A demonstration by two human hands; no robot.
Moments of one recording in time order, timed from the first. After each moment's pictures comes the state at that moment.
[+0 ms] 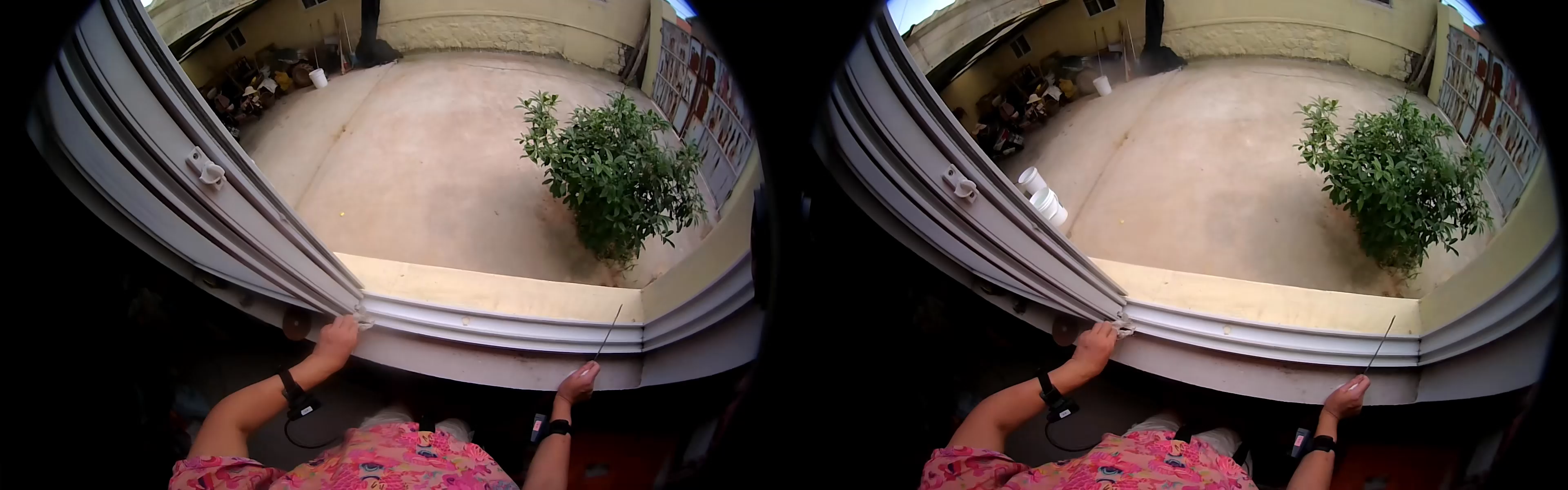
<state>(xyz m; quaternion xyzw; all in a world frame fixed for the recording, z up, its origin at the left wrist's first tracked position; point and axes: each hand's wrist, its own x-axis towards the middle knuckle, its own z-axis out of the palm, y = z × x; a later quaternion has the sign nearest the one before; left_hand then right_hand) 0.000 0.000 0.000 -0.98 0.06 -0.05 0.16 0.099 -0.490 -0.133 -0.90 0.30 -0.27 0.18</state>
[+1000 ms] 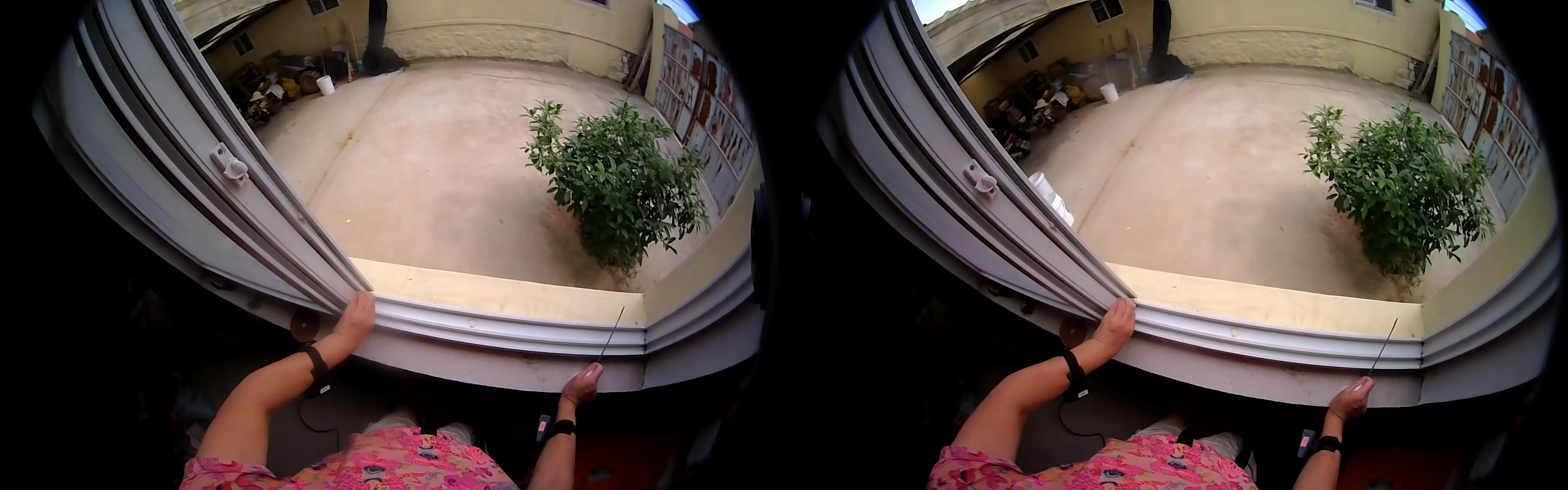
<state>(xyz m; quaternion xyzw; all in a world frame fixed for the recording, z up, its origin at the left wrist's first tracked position) 0.046 0.007 -0.017 -0.91 0.14 -0.14 0.37 0.100 -0.494 -0.134 -0.90 0.30 -0.27 0.19</state>
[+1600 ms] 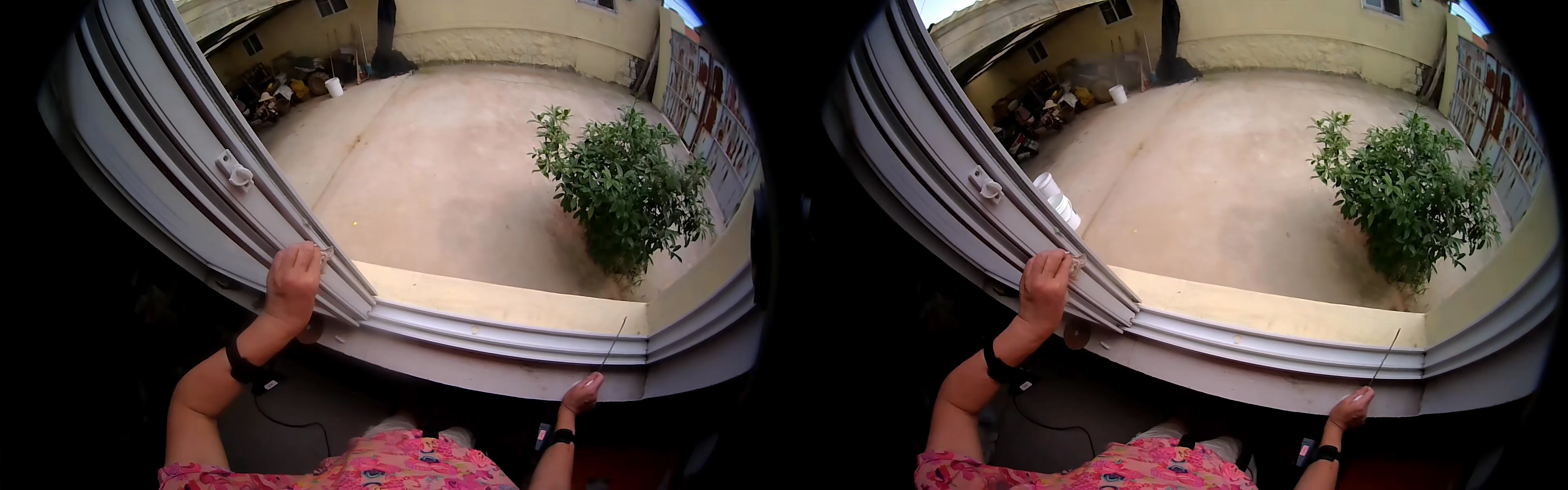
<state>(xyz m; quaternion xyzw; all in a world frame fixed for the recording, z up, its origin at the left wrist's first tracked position) 0.040 -0.002 0.185 -0.92 0.04 -0.32 0.24 0.099 -0.492 -0.130 -0.90 0.29 -0.28 0.19</state>
